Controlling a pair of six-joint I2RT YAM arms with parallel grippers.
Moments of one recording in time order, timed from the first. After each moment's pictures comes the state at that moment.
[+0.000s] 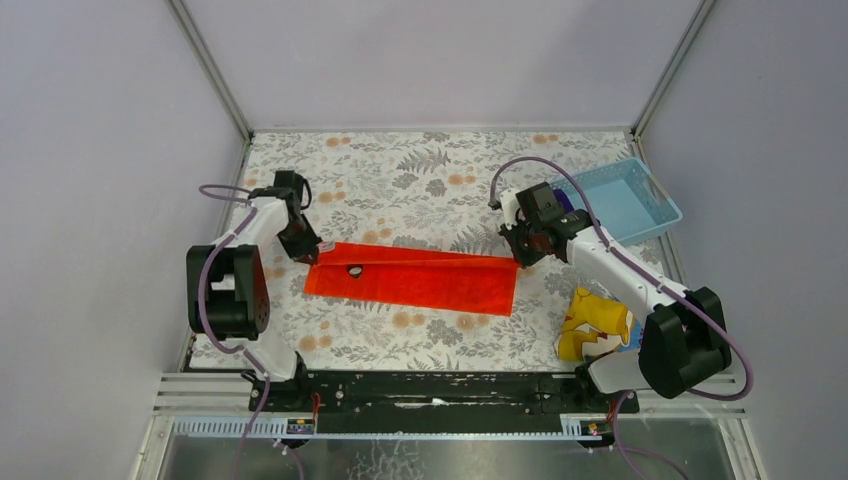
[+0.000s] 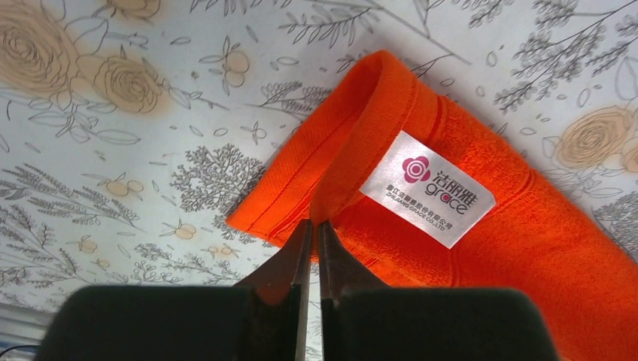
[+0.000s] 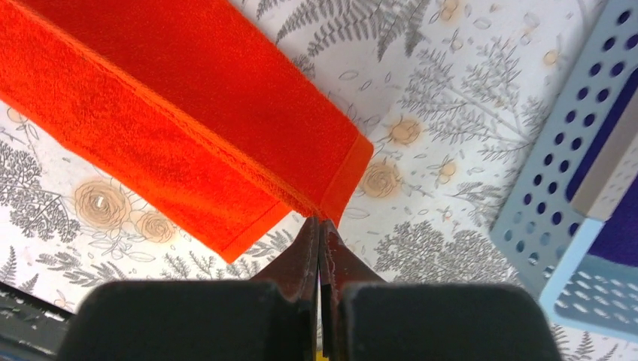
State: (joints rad) left arm 0.06 1.67 1.14 -0.84 -0.03 -0.54; right arm 0.44 1.39 1.01 -0.66 -0.05 -0.17
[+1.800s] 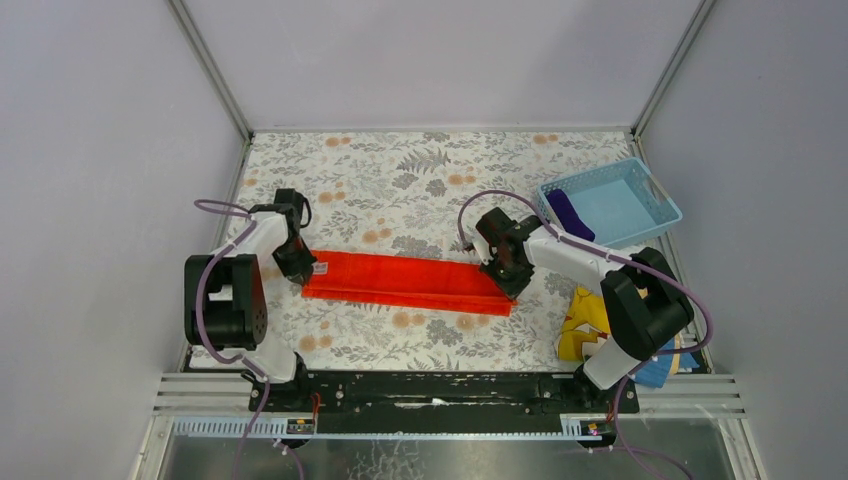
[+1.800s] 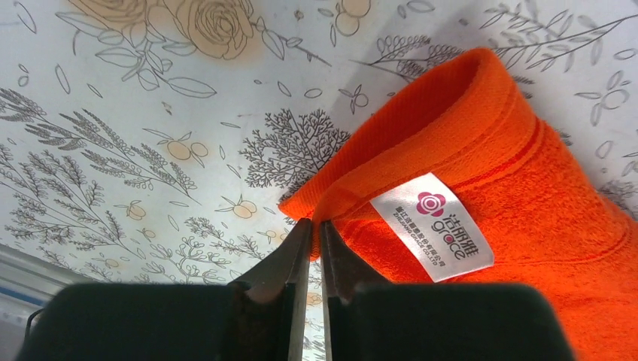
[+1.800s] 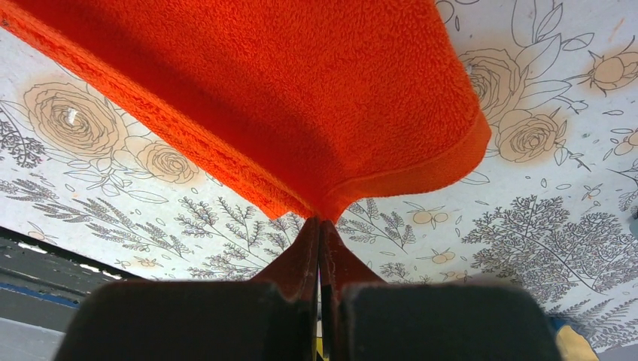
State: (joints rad) left arm 0.06 1.60 0.98 -0.84 -0.15 -0.56; right arm 0.62 1.62 1.01 -0.85 0.00 -0.13
